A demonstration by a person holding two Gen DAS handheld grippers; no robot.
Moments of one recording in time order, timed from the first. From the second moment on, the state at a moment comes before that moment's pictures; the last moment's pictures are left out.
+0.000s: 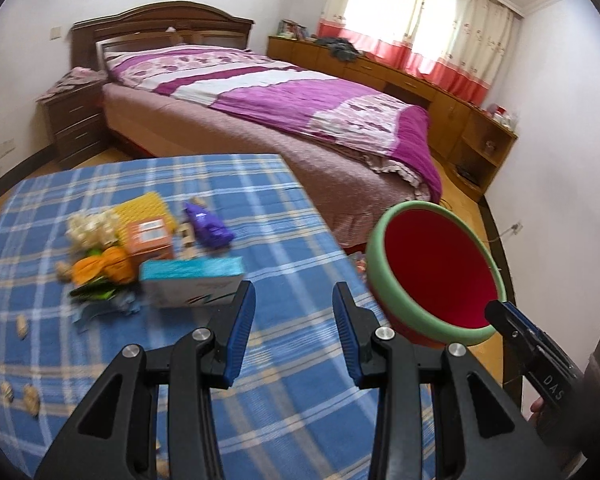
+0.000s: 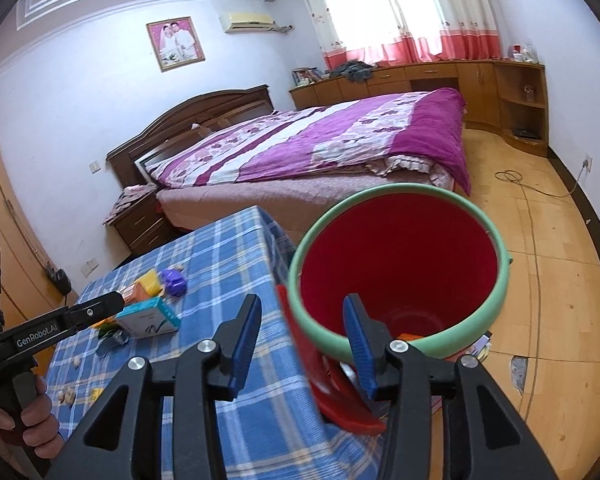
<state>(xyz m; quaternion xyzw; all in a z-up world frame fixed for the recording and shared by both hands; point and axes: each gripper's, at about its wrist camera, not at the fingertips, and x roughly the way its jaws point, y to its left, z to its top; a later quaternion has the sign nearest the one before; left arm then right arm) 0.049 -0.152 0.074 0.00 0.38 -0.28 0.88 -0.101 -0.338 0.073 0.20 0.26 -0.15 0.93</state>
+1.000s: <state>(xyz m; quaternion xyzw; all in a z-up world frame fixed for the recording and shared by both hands) 0.044 -0.047 0.002 -0.01 0.46 -0.14 0.88 -0.089 -0.277 0.051 0.18 0.32 -0.10 0.92</state>
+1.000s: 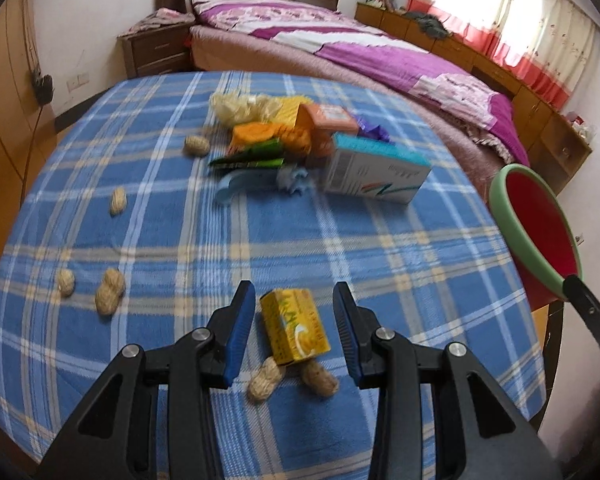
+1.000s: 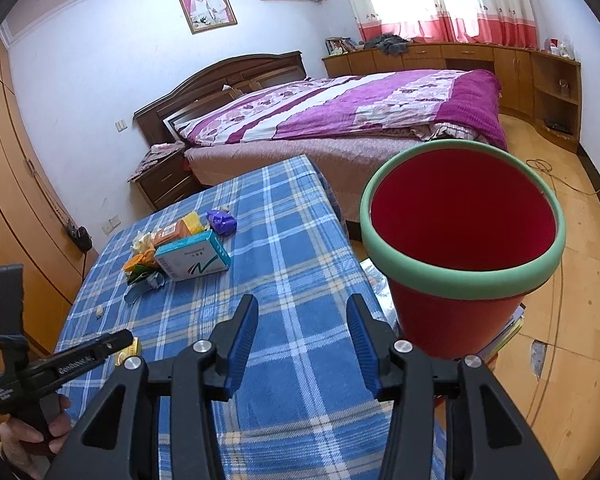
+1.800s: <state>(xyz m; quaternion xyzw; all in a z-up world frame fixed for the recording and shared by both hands) 0.041 -0.049 -0.012 -0.01 0.46 -0.16 0.87 -0.081 -0.270 0.045 0.19 0.33 -0.09 0.92</state>
